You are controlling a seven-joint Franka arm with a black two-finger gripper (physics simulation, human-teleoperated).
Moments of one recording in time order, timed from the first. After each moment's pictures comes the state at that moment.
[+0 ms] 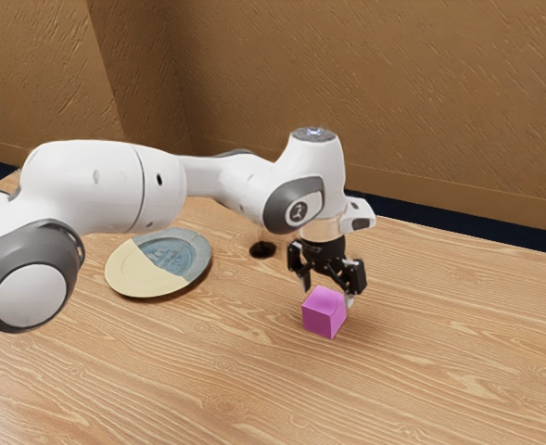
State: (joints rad) arm -0.32 0.62 -0.05 -1.48 -0.01 2.08 -0.25
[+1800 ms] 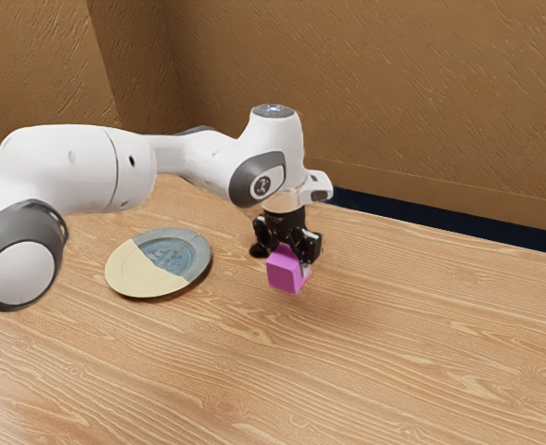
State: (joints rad) arm -0.19 0.60 -0.06 -1.47 0.07 2.08 -0.19
